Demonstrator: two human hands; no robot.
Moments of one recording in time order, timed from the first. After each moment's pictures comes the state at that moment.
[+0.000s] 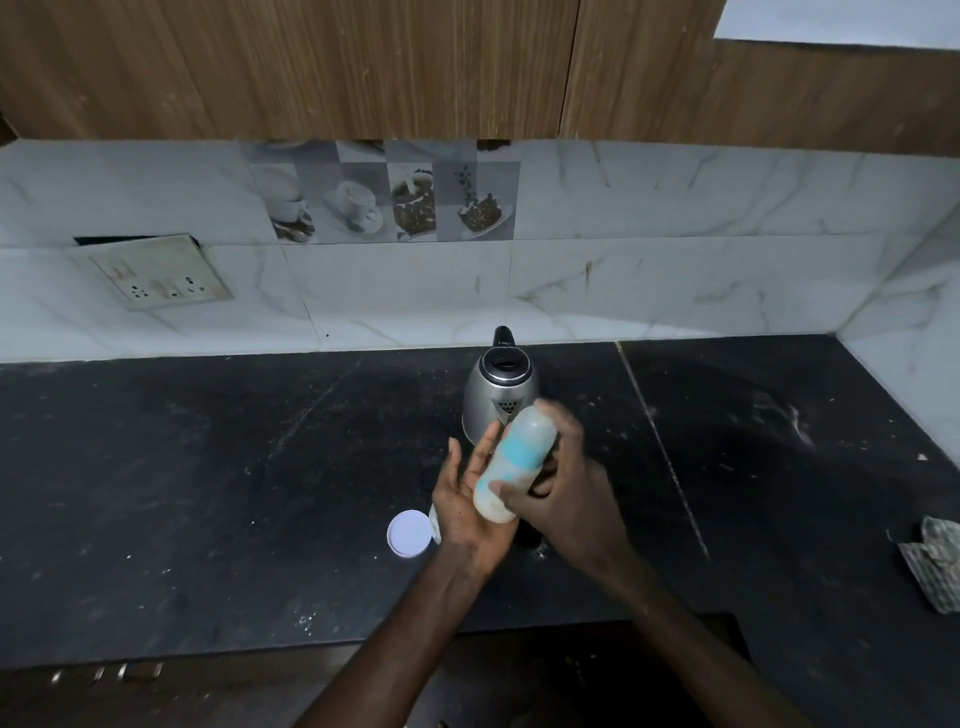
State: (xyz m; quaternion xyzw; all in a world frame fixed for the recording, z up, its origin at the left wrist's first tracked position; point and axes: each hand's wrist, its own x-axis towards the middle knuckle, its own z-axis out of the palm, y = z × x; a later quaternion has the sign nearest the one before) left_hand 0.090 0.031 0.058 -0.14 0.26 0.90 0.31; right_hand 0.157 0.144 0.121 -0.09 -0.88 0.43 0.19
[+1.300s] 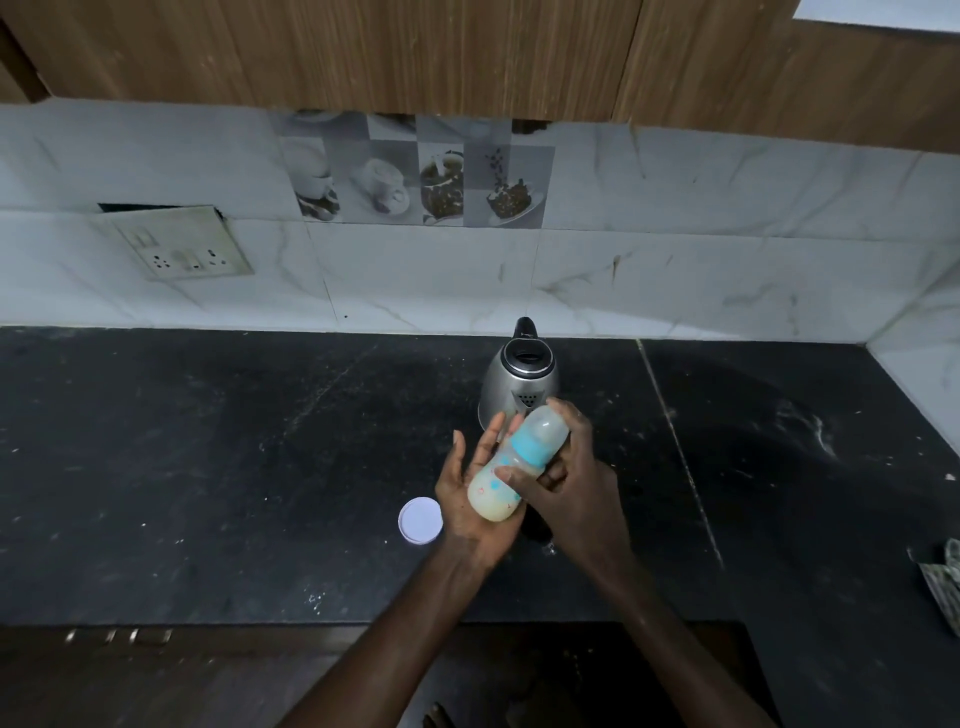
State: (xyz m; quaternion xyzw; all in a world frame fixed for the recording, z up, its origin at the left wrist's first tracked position) left_hand 0.084 0.013 0.051 -0.17 0.22 0.91 0.30; right_hand 0.142 0.132 0.089 -0.07 -0.85 0.50 0.15
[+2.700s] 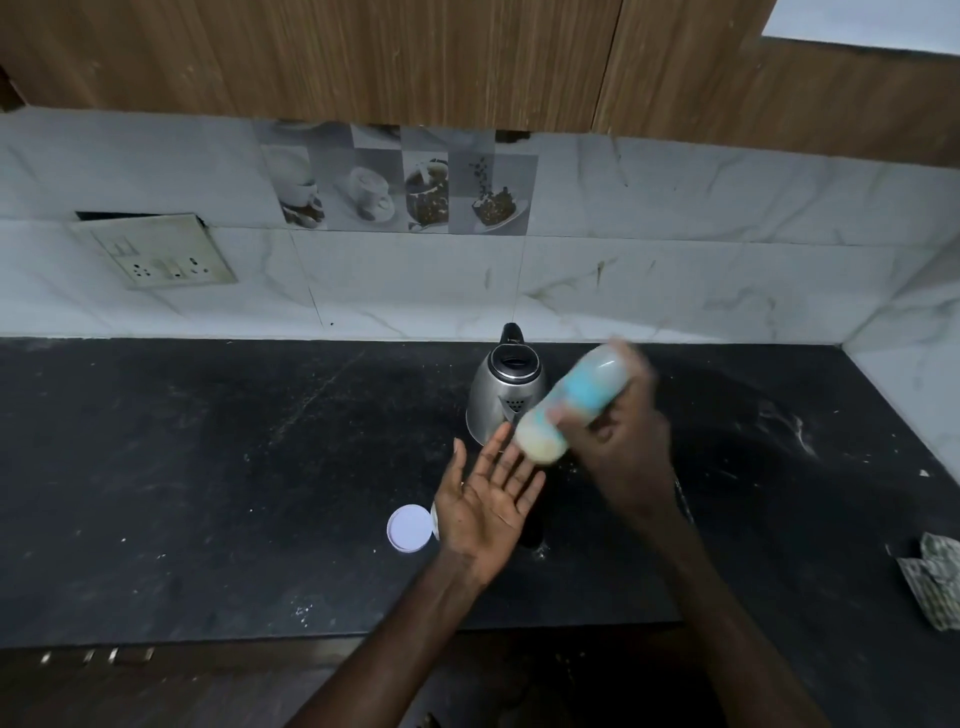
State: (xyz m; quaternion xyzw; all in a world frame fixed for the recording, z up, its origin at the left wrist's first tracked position) left_hand 0.090 0.019 0.051 -0.14 0.28 0.90 0.32; right_hand 0.124 0.183 0.140 -0.08 -0.82 0.48 0.29
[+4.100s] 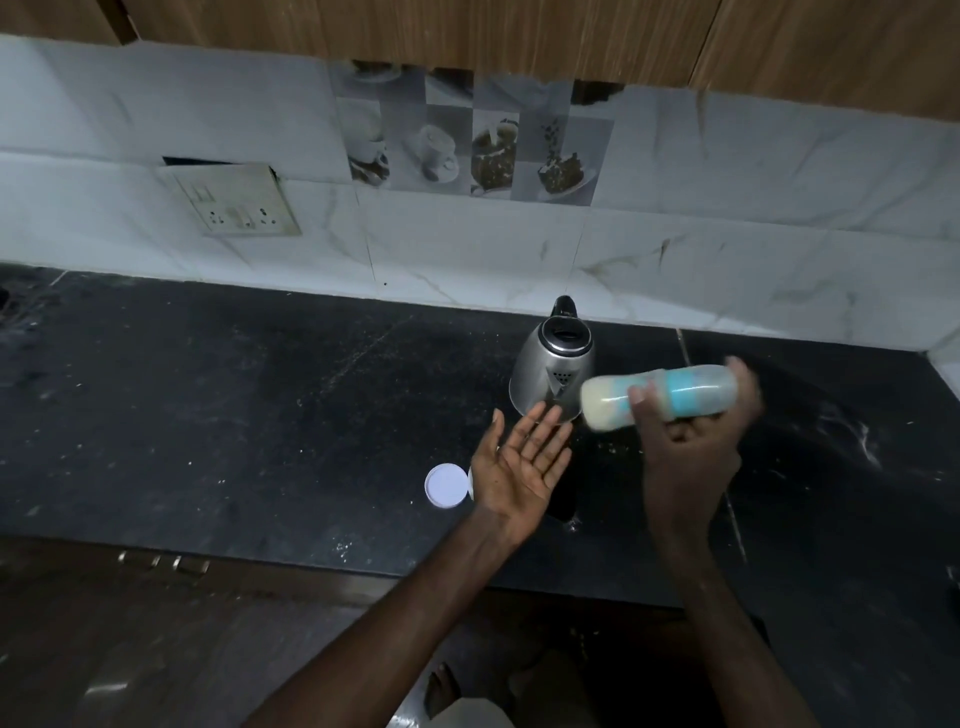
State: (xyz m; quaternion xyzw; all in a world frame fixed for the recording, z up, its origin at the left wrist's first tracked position) left_hand 0.096 0.010 0.046 -0.18 0.28 0.89 0.31; right_hand 0.151 0.162 0.108 -0.17 -0.77 0.48 0.37
